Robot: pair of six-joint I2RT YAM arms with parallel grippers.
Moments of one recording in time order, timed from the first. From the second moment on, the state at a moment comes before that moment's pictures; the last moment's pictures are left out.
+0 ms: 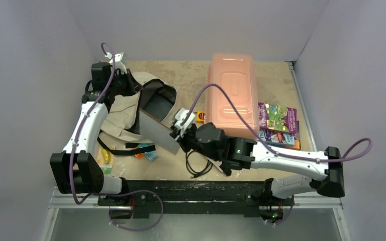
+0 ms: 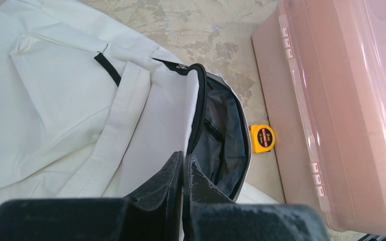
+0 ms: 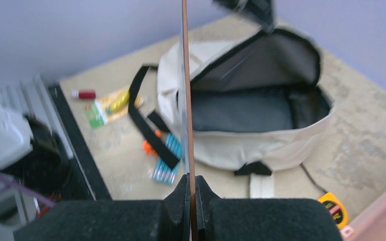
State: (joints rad) left arm 0.03 1.39 1.22 -0.36 0.44 -0.23; right arm 1.32 1.30 1.10 -0.09 0.36 0.05
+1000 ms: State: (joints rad) left arm 0.08 1.35 1.23 -0.36 0.57 -0.34; right arm 1.29 2.11 1.10 0.61 0.42 -0.66
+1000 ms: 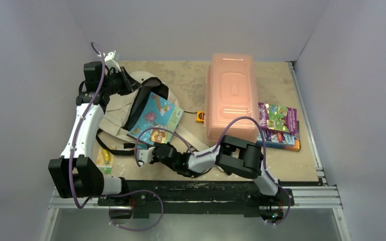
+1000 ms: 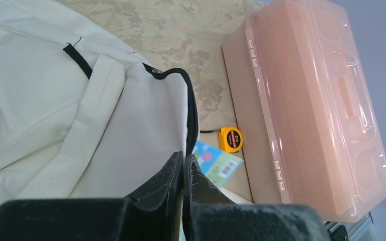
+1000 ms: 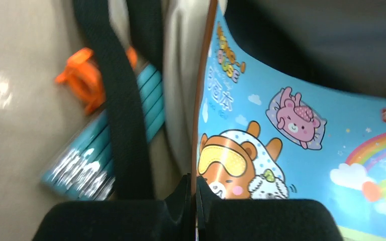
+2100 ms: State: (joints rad) left arm 0.07 1.29 1.28 -0.45 0.56 -0.22; right arm 1.11 2.07 1.30 0.34 0.04 -0.49
